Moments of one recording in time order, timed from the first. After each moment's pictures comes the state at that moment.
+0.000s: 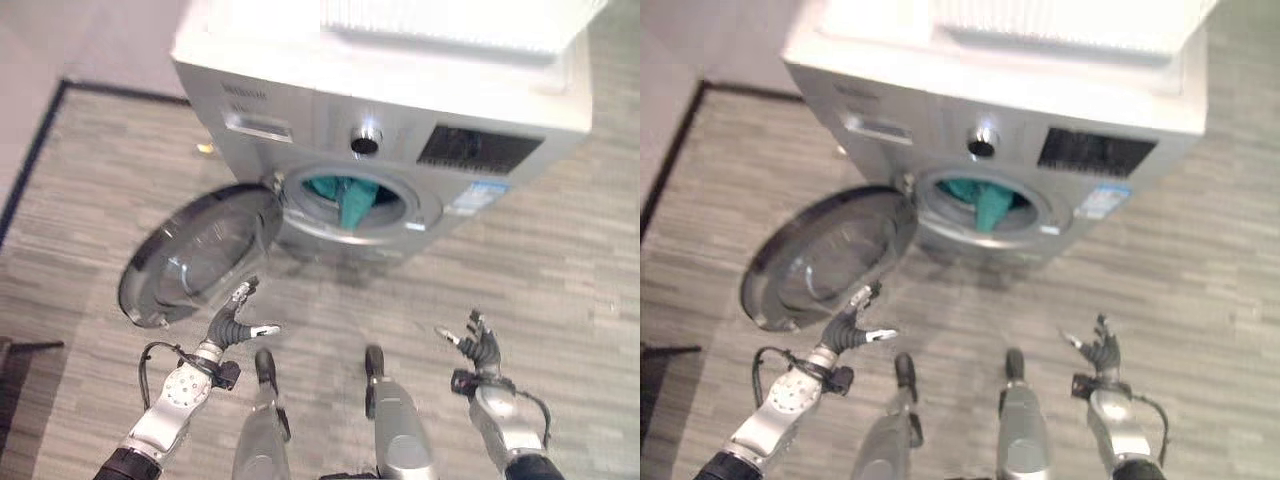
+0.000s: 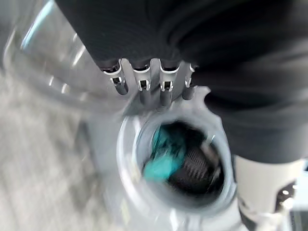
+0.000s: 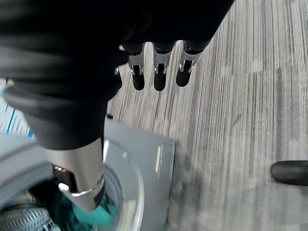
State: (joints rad) left arm 0.03 0.57 -0.28 0.12 -0.24 -0.16 0.11; right arm 0.03 -0.35 0.12 0.60 0.31 -0.14 -0.30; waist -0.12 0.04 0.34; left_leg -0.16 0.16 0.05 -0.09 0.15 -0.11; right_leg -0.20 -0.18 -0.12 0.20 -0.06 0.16
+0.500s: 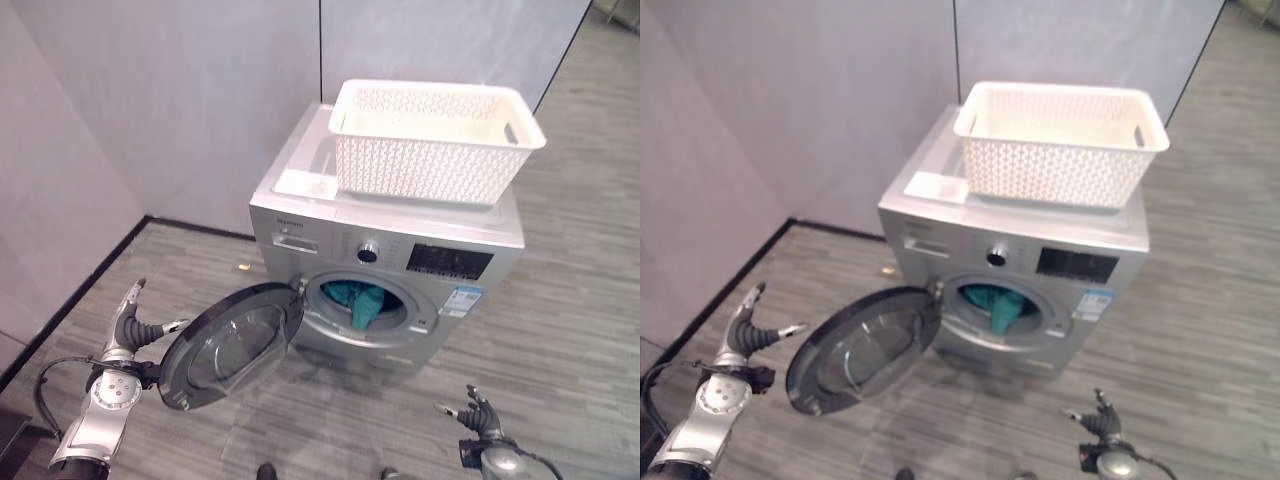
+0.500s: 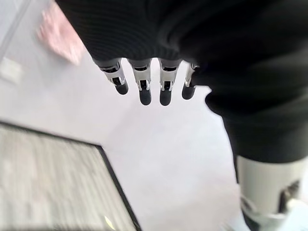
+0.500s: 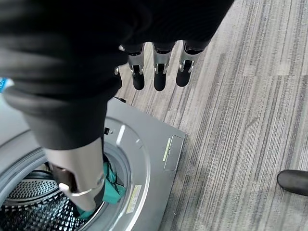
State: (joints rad) left arm -0.08 0.67 0.00 0.52 0.10 -0.03 0.32; right arm 0.16 -0.35 0.14 0.71 0.16 -0.06 -0.19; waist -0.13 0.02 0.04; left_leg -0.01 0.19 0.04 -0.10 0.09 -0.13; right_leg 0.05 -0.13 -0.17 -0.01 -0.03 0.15
